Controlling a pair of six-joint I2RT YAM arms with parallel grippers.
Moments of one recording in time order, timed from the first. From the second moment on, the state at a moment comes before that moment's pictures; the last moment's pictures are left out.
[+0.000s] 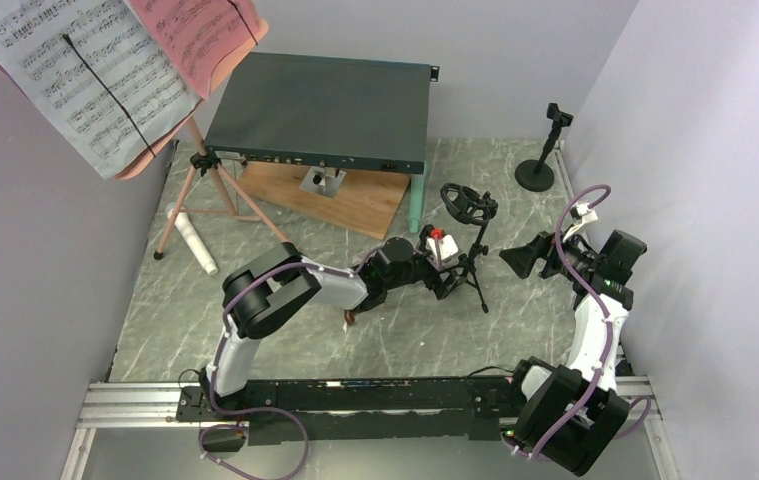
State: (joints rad) left arm -1.00 2.03 1.06 0.84 0.19 0.09; right arm -0.58 0.97 0.65 -0.35 -1.12 -0.19
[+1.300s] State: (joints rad) left arm -0.99 1.89 0.97 0.81 0.31 -0.02; right arm -0.46 1.12 0.74 -0.60 -1.29 -0.40
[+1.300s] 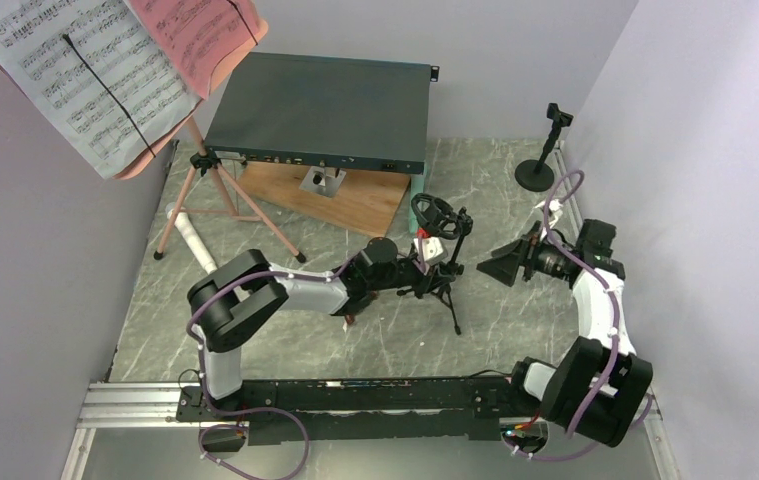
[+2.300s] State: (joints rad) left arm -1.00 1.81 0.87 0.84 0.32 -0.12; right arm -0.15 1.31 0.70 -0.49 -1.42 -0.23
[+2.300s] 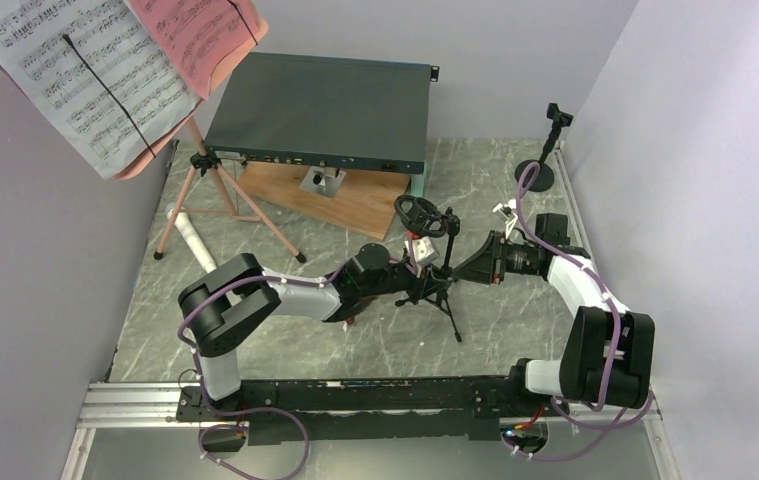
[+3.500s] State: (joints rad) left arm -1.01 1.78 0.88 0.78 0.34 -0.17; right arm -0.10 0.97 0.73 -0.81 -1.18 -1.03
